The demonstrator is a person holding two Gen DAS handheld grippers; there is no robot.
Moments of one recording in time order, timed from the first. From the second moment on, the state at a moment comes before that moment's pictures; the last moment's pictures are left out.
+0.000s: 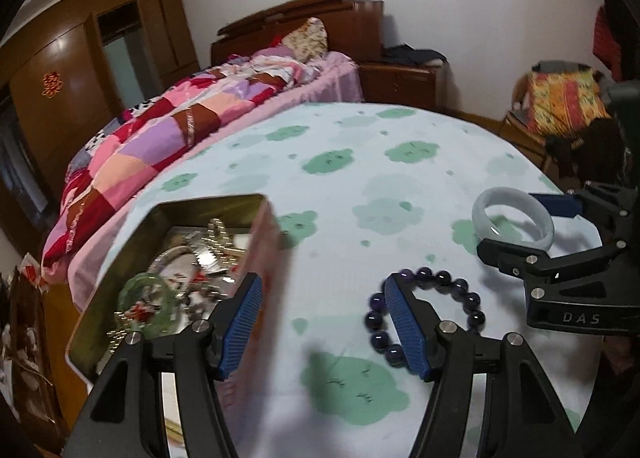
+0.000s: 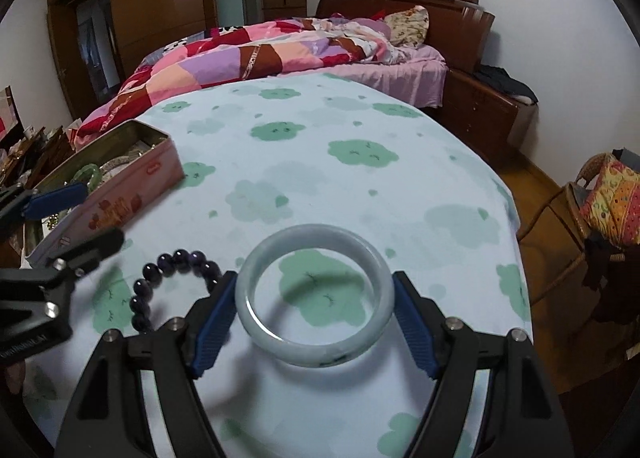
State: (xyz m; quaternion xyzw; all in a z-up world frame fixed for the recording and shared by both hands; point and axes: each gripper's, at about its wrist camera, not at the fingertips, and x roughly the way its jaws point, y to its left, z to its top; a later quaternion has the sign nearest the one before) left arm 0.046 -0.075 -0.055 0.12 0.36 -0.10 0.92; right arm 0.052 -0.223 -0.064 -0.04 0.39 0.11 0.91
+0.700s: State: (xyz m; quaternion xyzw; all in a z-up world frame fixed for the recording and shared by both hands) left arm 0.053 -0.083 -0.083 0.09 0.42 -0.17 0.89; right arm 0.047 -0.218 -0.067 -0.04 0.39 0.13 0.91
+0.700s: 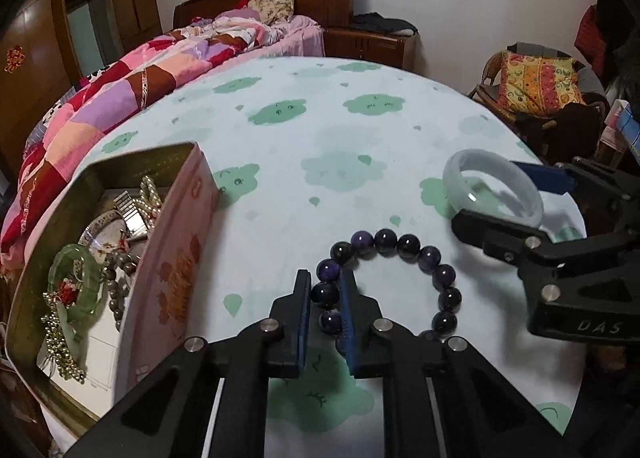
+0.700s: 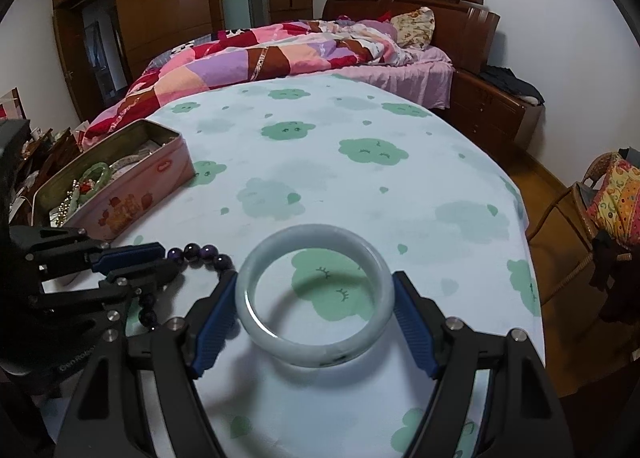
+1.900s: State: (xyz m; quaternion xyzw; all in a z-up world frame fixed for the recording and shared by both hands) left arm 0.026 0.014 0.018 0.03 0.28 -0.07 0.96; right arm 0.055 -0.139 -0.020 -0.07 0.32 0.19 0.92
